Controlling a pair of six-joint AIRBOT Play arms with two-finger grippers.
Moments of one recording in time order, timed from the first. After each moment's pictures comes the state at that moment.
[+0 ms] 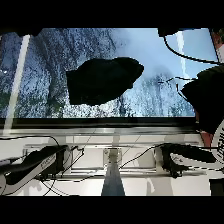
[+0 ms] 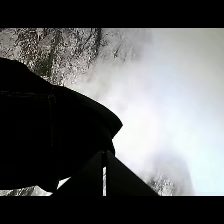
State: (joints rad) left arm 0.03 -1.04 1.61 0.57 -1.16 -0.95; right arm 0.32 -1.36 1.99 -1.55 1.37 1.36
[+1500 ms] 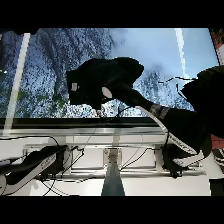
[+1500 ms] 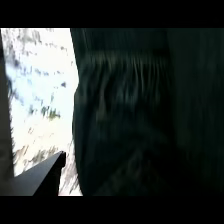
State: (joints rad) left arm 0.05 -1.04 1.61 0.55 -1.15 -0.95; right arm 0.89 -1.70 1.44 -1.41 0.76 0.84
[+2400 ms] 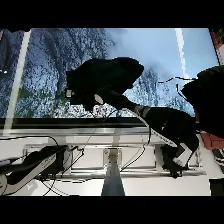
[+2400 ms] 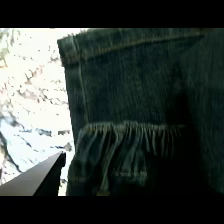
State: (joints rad) left arm 0.09 -1.04 1.61 0.55 -1.15 -0.95; right arm 0.93 -1.87 1.50 -1.33 0.60 0.79
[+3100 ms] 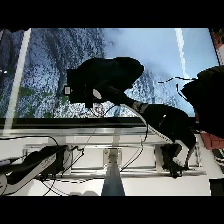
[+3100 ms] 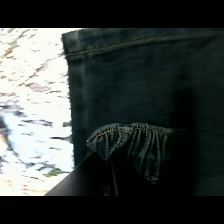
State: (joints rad) left arm 0.09 -1.04 1.61 0.55 -1.15 -0.95; right arm 0.89 -1.91 1.62 -1.35 0.69 0.74
